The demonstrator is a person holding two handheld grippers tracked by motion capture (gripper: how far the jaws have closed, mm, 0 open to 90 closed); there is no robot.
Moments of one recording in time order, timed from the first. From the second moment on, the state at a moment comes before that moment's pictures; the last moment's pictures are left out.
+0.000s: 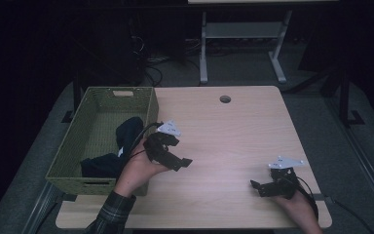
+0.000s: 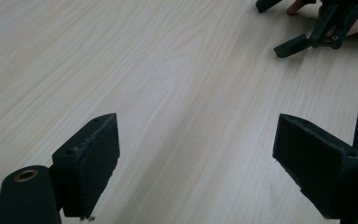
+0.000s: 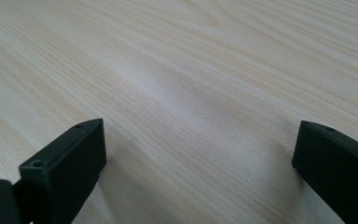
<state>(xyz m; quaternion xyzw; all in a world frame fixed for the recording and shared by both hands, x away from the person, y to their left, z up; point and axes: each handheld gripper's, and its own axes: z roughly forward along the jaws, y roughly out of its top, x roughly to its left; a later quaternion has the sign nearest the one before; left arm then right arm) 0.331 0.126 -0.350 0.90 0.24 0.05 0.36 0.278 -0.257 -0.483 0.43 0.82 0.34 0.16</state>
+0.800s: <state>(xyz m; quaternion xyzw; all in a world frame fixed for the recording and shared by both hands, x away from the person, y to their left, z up) 0.331 0.158 -0.334 0.89 0.27 0.06 0.35 0.278 -0.257 -0.483 0.43 0.82 0.34 0.16</state>
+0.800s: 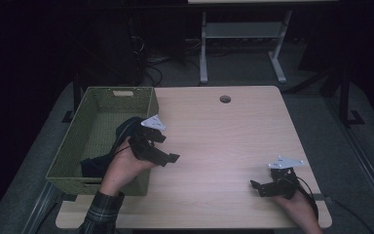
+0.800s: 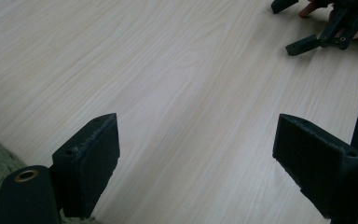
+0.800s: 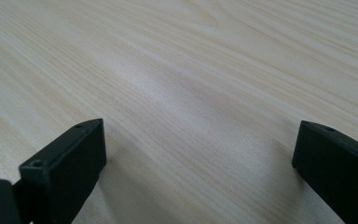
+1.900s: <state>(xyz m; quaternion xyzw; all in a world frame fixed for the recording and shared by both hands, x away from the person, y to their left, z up) 0.334 0.207 -0.321 0.87 0.32 0.10 0.35 0.278 -0.257 -0.483 0.43 0.82 0.34 0.16</state>
